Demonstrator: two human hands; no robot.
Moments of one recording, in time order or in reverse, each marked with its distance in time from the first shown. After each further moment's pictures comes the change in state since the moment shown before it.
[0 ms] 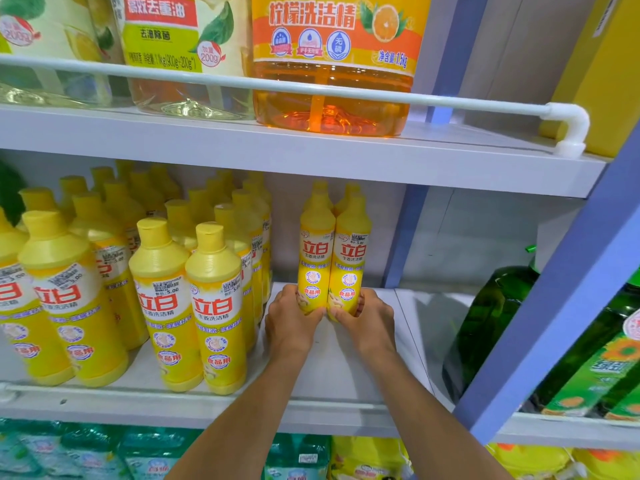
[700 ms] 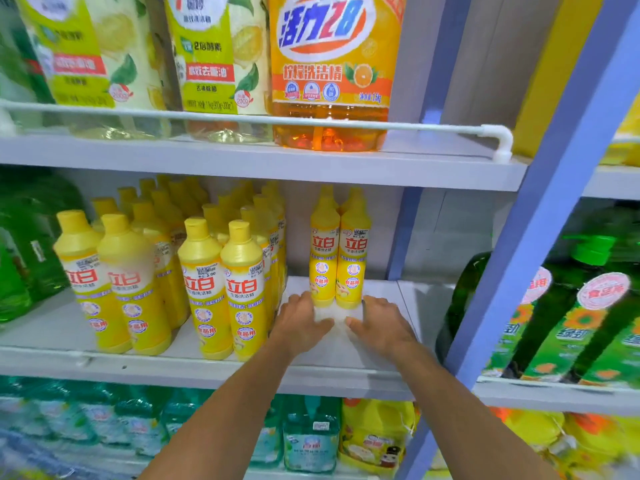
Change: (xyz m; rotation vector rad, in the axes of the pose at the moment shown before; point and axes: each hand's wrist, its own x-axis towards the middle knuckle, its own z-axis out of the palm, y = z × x) left_hand -0.033 0.010 -0.059 0.366 -0.447 0.140; right_hand -0.037 -0.006 -0.046 -0.572 -0.323 -0.122
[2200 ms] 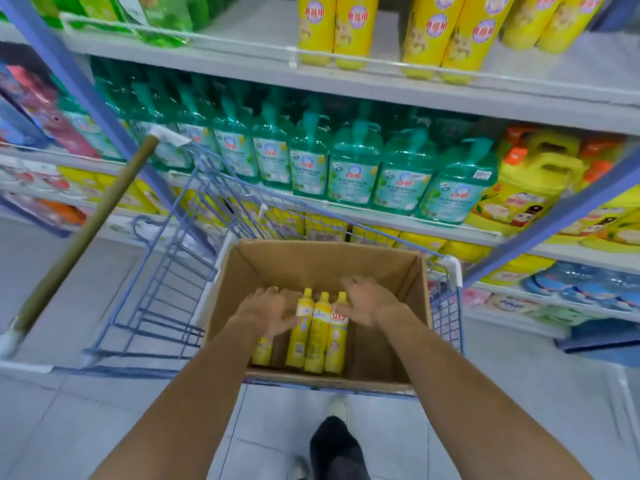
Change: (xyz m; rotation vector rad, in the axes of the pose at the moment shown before) left_hand -0.400 -0.398 0.057 0.352 -0.638 -0.216; right_hand -0.317 -0.173 0.357 -0.229 -0.716 -0.245
